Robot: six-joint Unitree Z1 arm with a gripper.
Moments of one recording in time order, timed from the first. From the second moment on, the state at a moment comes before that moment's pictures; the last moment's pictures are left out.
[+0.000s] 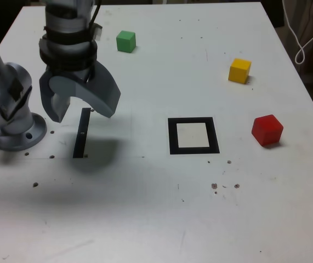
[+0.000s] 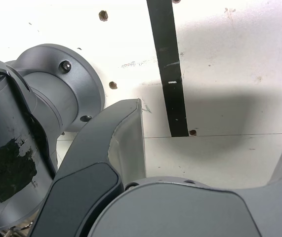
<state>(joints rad) -0.17 1.48 -0.89 1.17 0.01 -0.02</state>
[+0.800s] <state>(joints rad) -0.17 1.47 -0.90 1.19 0.00 -0.06</state>
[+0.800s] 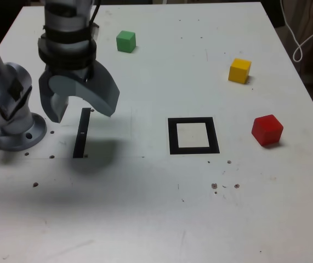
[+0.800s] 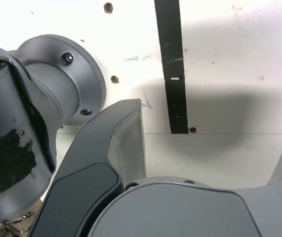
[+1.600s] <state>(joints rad) -0.27 1.76 -1.44 1.40 0.06 -0.07</state>
